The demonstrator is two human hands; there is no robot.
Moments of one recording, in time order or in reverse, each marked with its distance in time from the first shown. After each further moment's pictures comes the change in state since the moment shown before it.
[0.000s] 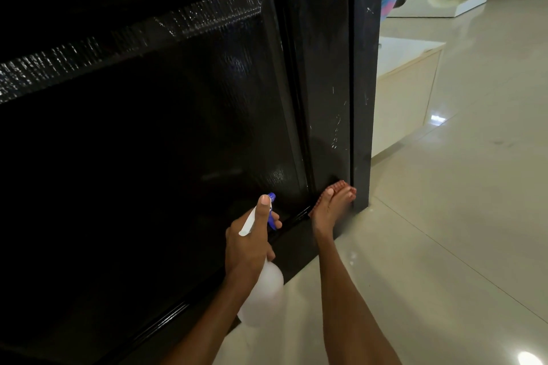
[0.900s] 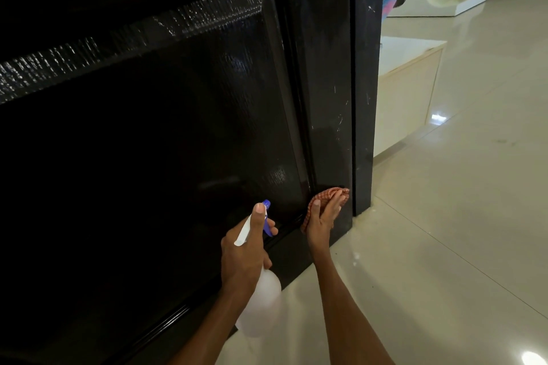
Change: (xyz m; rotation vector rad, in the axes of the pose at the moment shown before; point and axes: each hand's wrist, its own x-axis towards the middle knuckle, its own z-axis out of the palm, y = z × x) left_hand 0.004 -0.022 -0.007 -0.041 0.017 0.018; right_hand -0.030 0.019 0.000 0.036 -0.130 -0.075
